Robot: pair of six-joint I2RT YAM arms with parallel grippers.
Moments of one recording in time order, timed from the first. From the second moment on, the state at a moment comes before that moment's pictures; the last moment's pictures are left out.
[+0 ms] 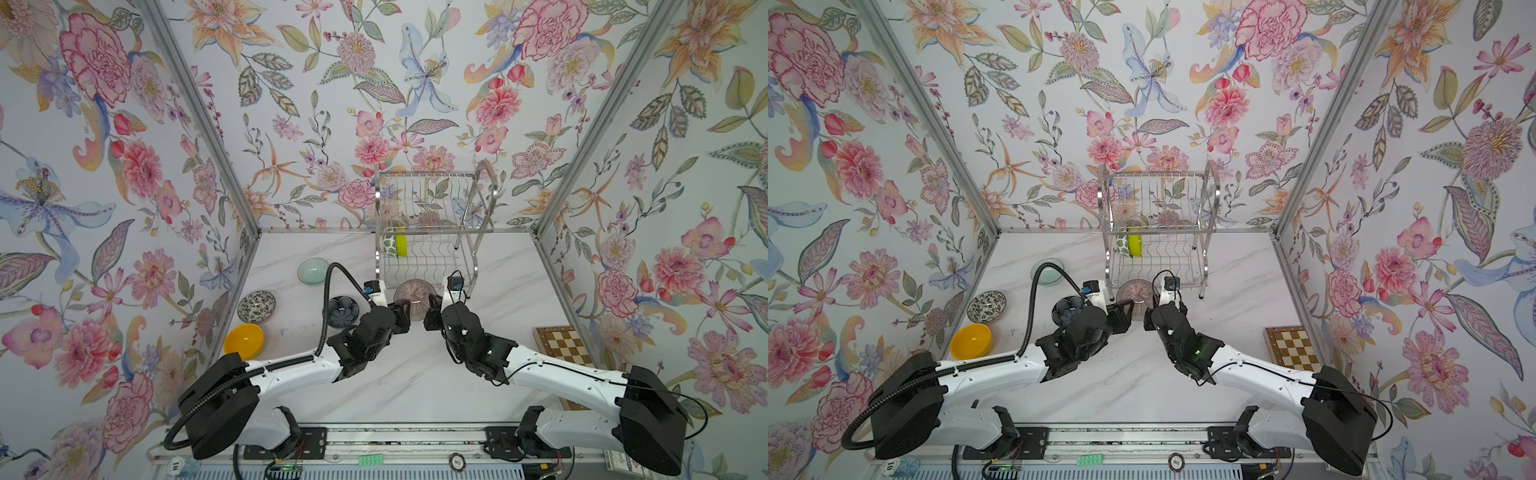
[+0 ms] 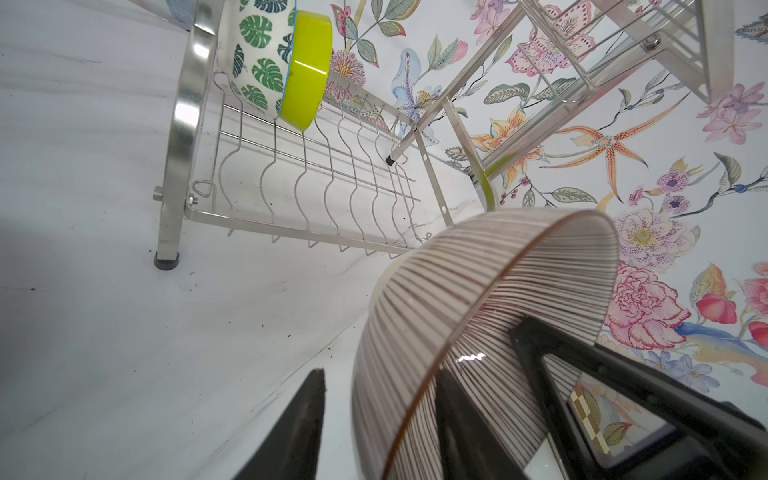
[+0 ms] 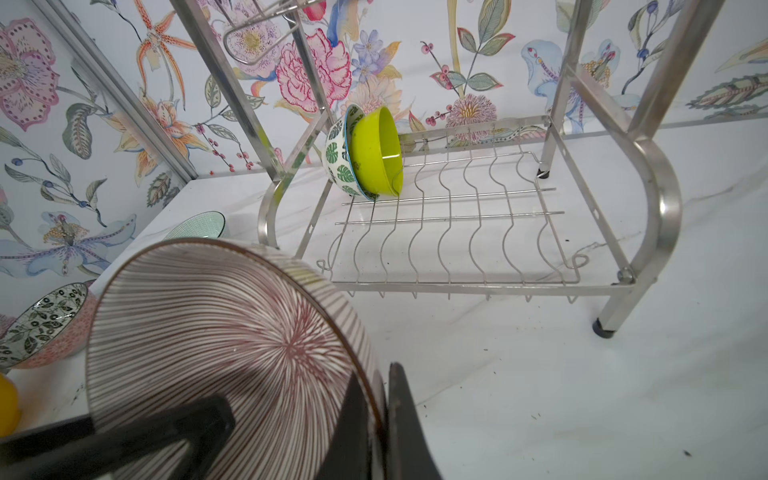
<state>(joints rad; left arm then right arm) -0.95 1.38 0.72 0.30 -0.39 -0.83 0.94 1.24 0.69 0.20 0.60 0.47</state>
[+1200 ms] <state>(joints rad) -0.92 1.65 0.87 0.53 -0.96 -0.29 0.48 1.02 0.71 0.19 0.14 1.08</state>
